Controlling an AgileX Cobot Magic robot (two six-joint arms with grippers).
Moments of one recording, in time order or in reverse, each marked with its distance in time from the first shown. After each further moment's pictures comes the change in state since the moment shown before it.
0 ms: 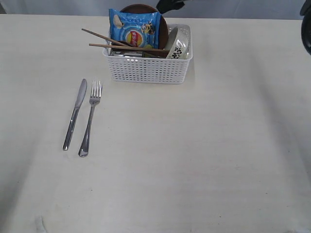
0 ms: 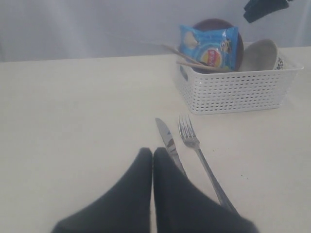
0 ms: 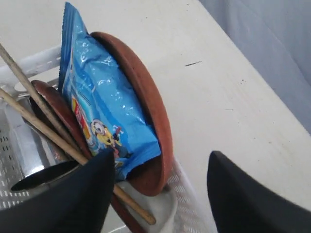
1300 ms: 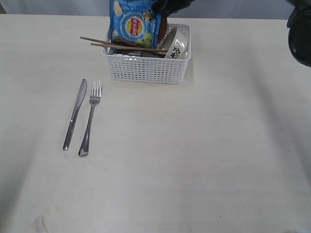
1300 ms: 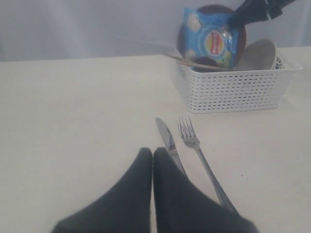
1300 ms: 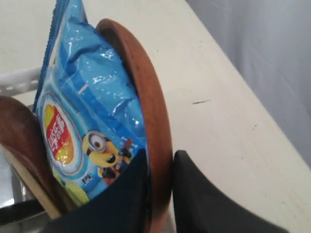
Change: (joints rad) left arm 0.000 0.000 0.000 0.000 0.000 0.000; right arm -0.024 0.092 -0.006 0.265 -0.102 -0.290
